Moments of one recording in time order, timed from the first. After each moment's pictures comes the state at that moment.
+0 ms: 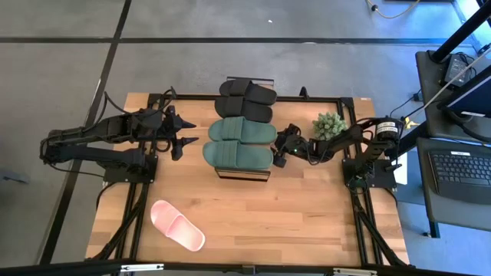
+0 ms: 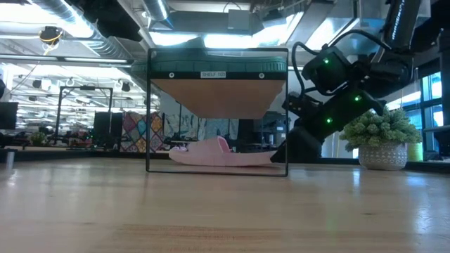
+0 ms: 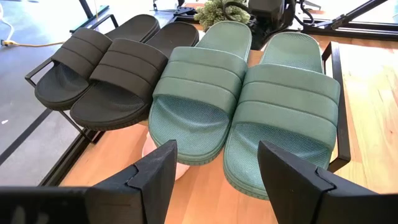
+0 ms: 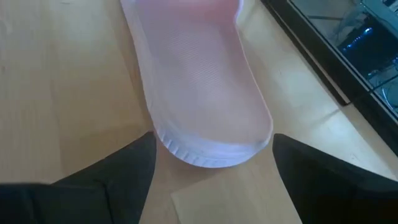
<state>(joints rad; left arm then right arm) 0.18 0.70 0.82 -0.62 -0.15 -0.02 -0.18 1.73 0.46 0.68 0.41 -0.14</state>
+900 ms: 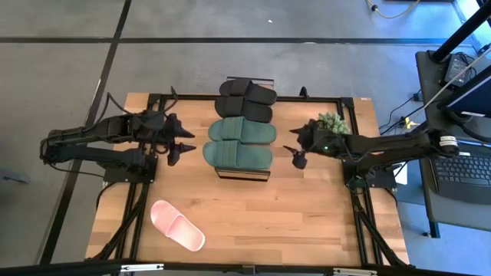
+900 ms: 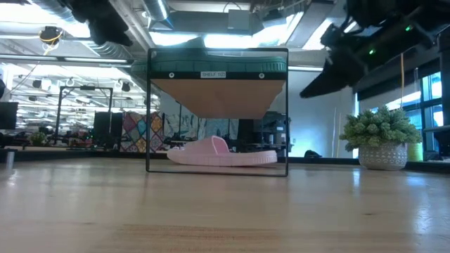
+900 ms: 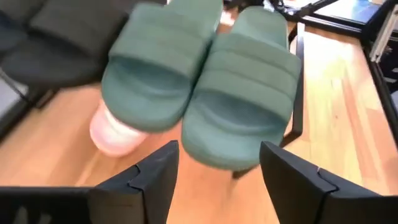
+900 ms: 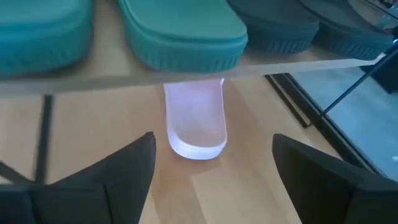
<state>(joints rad) 0.17 0.70 0.82 -0.71 0.00 -0.16 -0.08 1.01 0.46 0.03 0.36 -0.02</state>
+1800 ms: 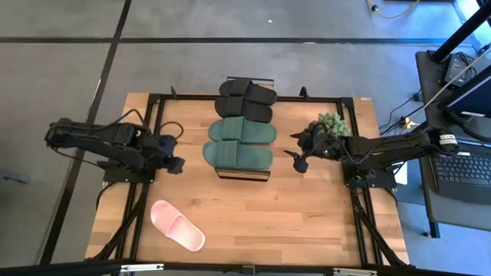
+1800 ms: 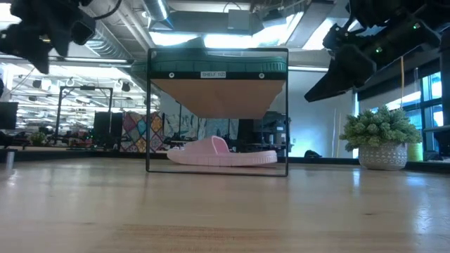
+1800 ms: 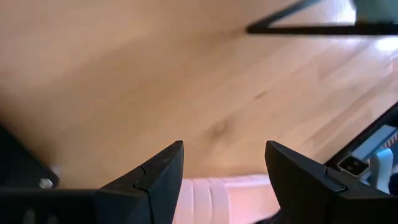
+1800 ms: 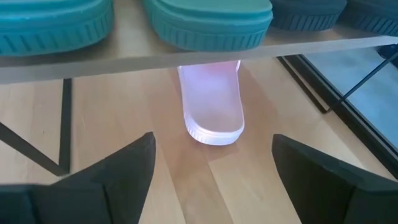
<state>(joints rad) -0.09 0.80 0.82 -1.11 0.09 -1.29 -0.03 1.00 0.46 -0.03 0.36 0.07</state>
